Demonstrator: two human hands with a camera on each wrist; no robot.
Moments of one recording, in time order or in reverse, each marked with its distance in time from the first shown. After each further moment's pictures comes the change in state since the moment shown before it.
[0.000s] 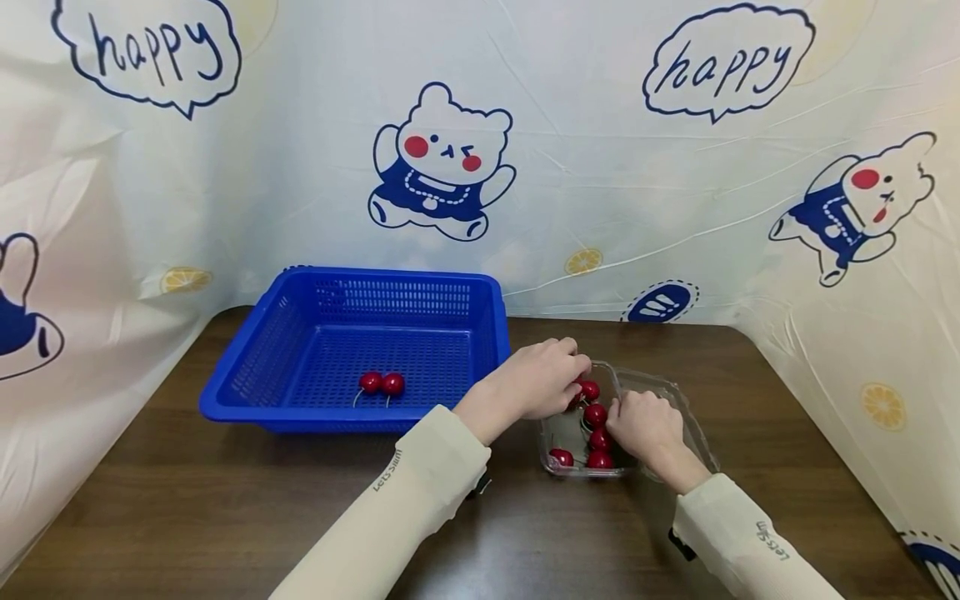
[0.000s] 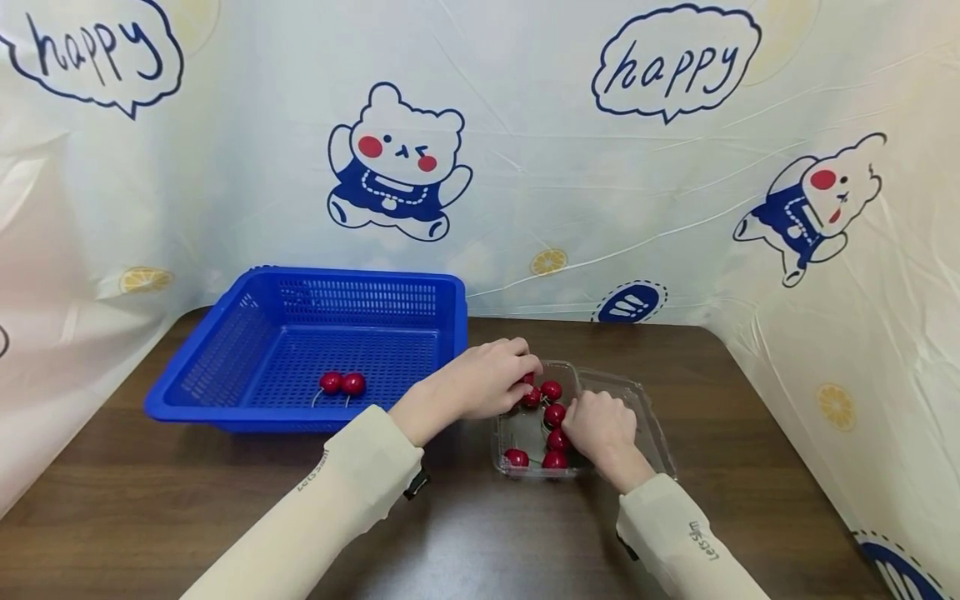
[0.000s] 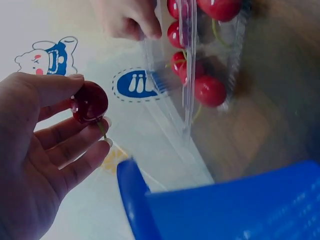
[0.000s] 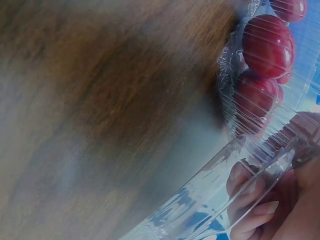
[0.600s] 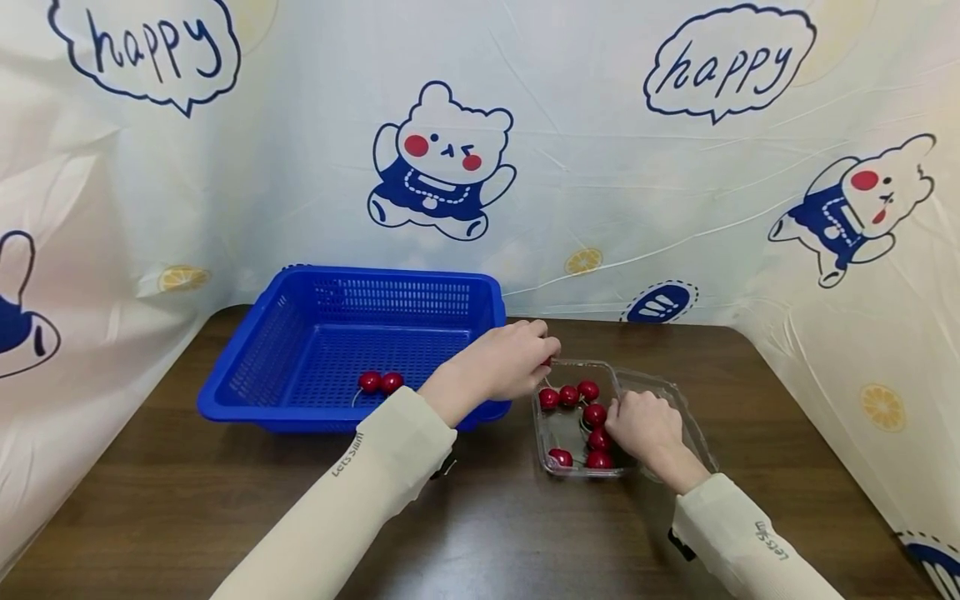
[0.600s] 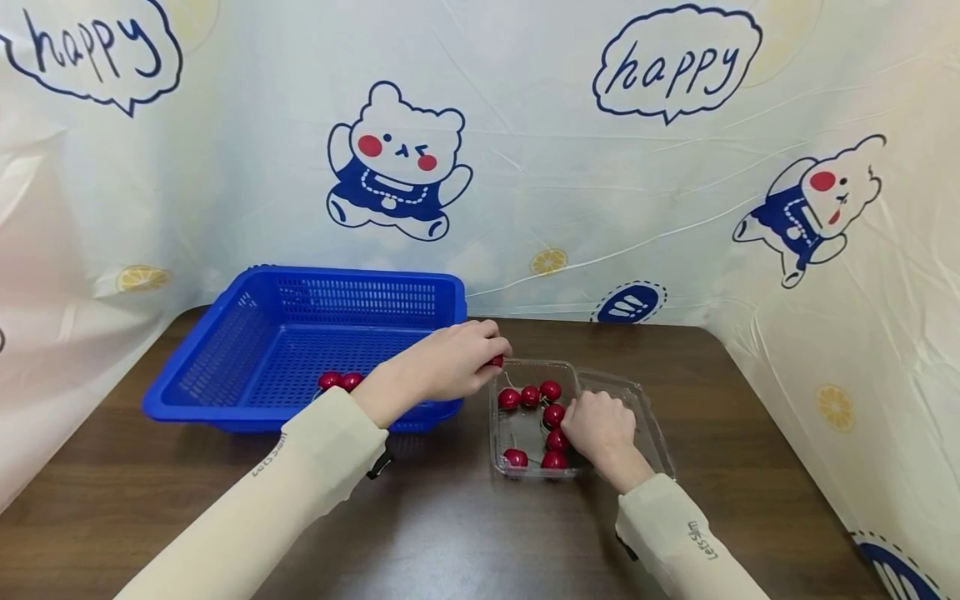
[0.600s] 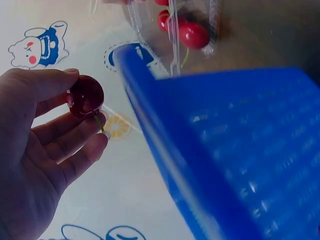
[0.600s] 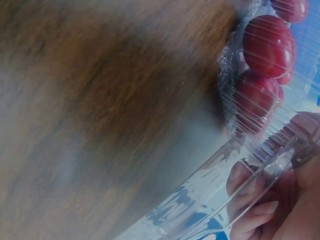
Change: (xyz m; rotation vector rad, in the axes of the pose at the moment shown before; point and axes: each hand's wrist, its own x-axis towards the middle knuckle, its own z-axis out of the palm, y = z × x) left_hand -0.017 -0.030 -0.023 -0.008 -0.018 -0.018; right_hand 0.000 -0.002 -0.002 0.000 0.004 -0.005
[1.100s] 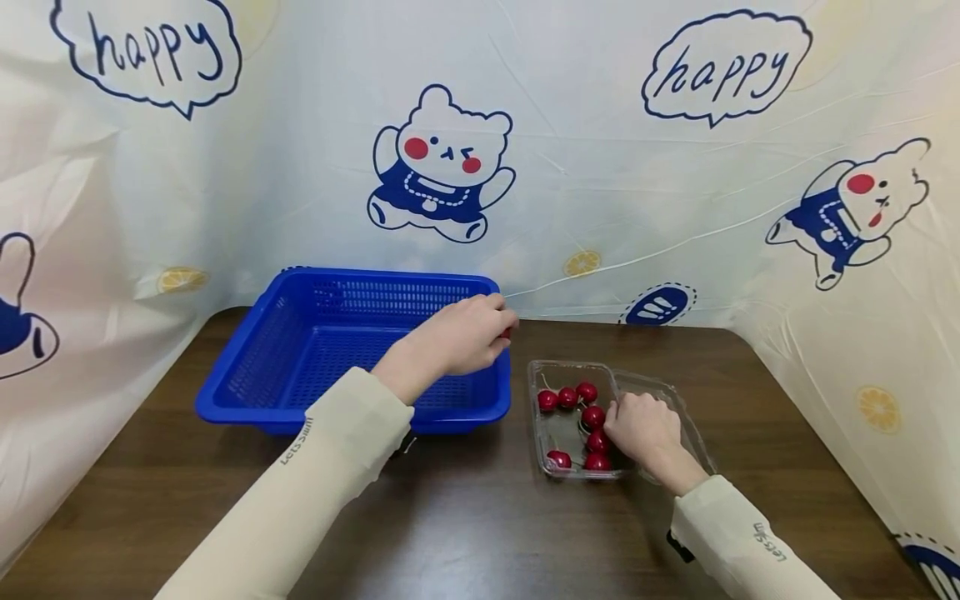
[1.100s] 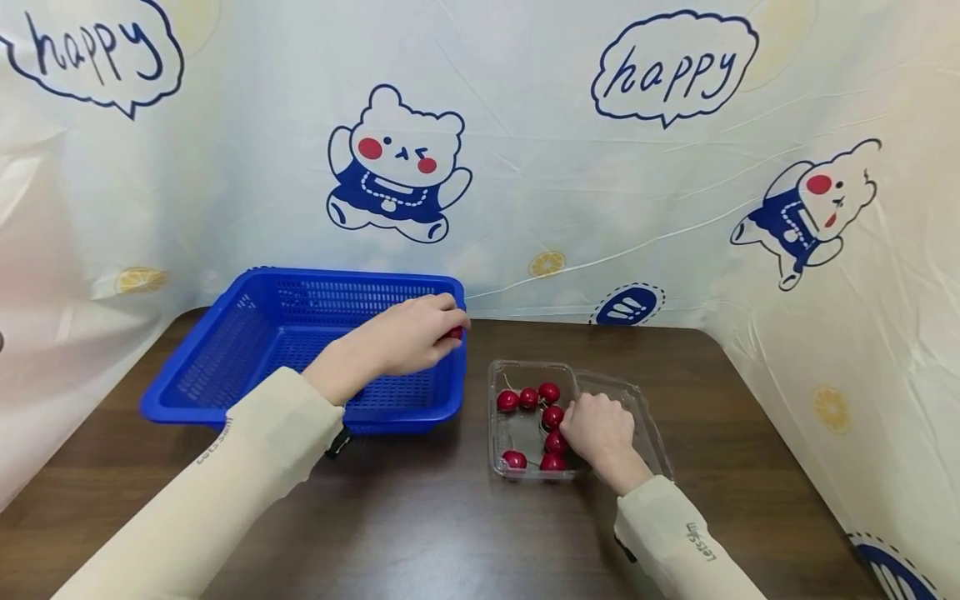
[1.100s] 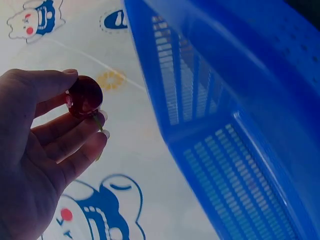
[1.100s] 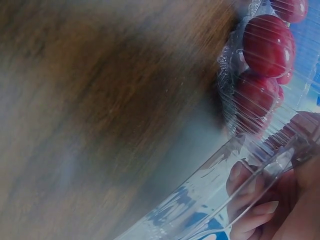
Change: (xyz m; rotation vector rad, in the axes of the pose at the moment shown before) left_hand -0.021 -0.035 -0.026 -0.021 -0.001 -0.102; right_hand 0.000 0.000 0.002 0.002 -0.008 0.003
